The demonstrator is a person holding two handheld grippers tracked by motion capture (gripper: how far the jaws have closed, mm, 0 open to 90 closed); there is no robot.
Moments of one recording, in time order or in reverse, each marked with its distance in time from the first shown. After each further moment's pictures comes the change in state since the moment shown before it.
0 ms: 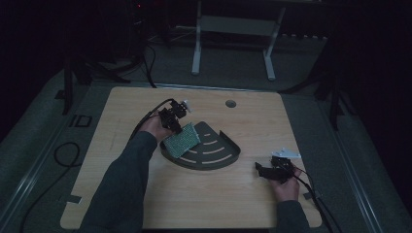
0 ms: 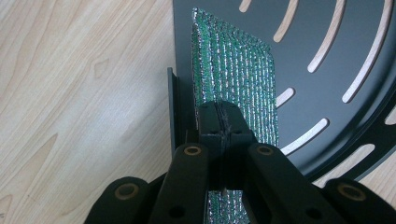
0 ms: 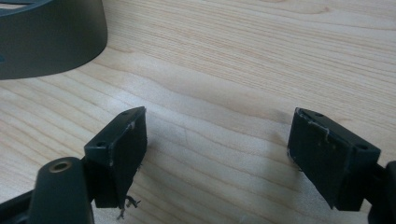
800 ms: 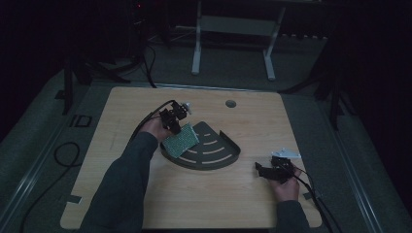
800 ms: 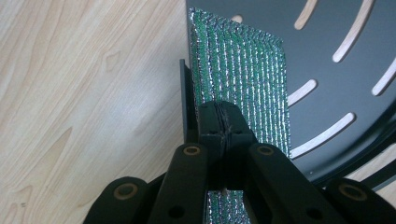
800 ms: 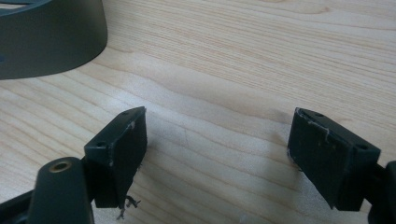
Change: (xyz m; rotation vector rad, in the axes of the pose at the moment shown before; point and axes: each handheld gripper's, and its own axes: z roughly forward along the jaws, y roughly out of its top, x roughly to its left) left arm -0.002 0.001 0.007 0.044 0.069 0.021; right arm 0.000 0.000 0.000 0.000 0.000 0.000
